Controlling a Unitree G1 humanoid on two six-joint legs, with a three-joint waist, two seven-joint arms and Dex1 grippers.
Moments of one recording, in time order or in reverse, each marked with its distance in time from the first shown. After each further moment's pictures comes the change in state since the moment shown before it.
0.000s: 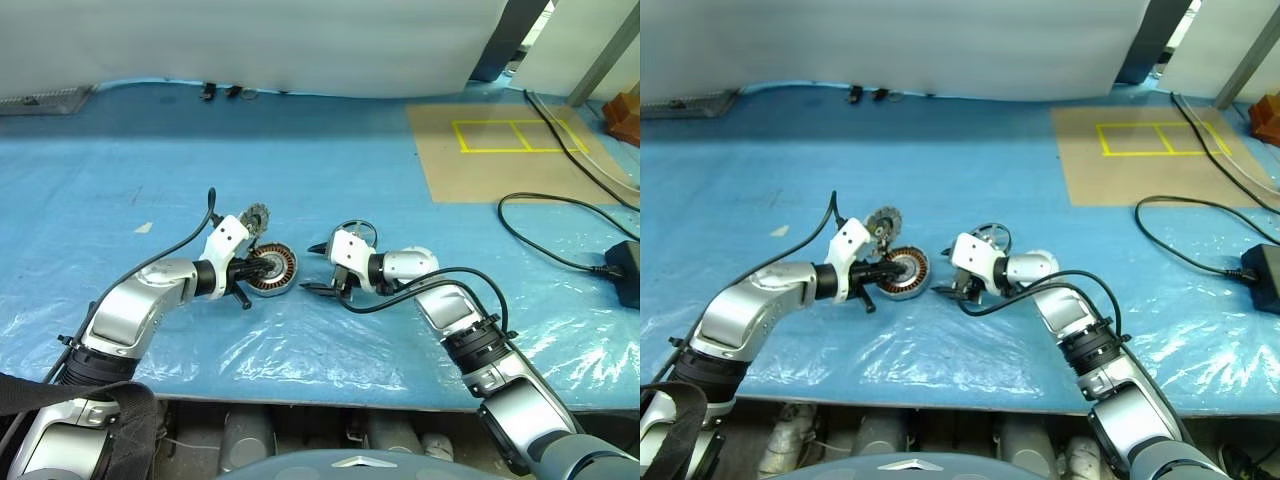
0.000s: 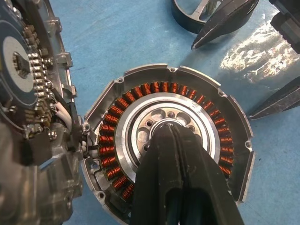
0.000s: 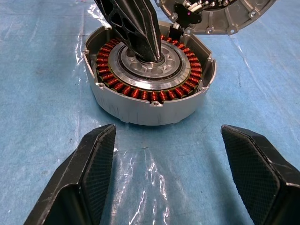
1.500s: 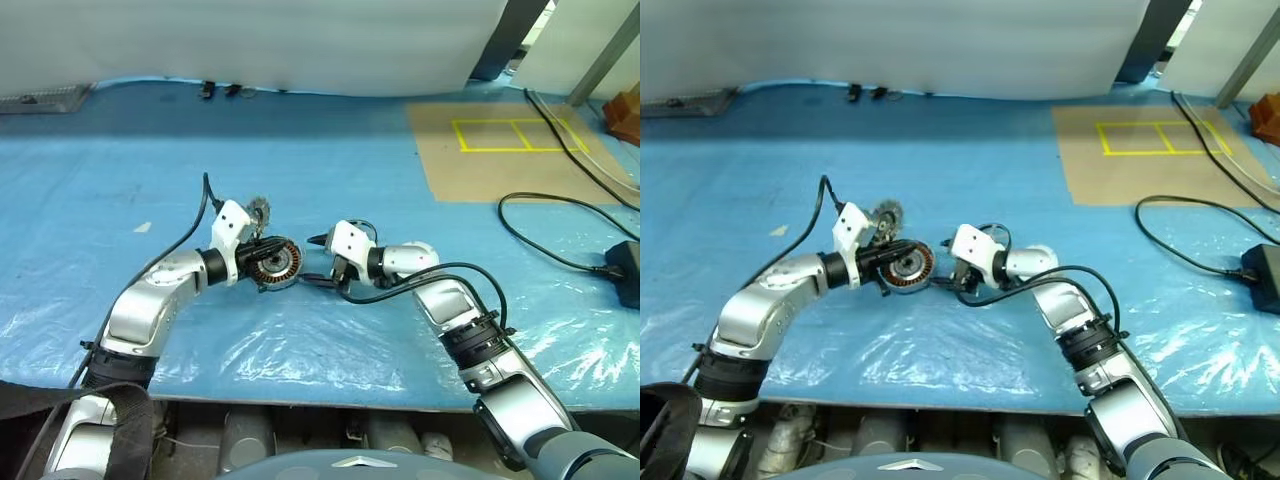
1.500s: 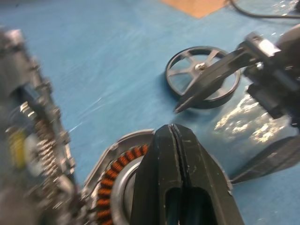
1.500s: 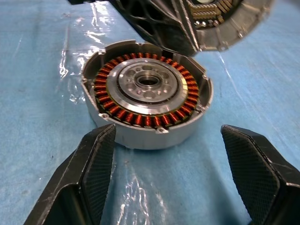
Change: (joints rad) left arm 0.020 -0.151 0.071 -0.004 -0.019 -0.182 0.002; right arm -0.019 0.017 -0.035 -0.021 0.035 0.044 -0.023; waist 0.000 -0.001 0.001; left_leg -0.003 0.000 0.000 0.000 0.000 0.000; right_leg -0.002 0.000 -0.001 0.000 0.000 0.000
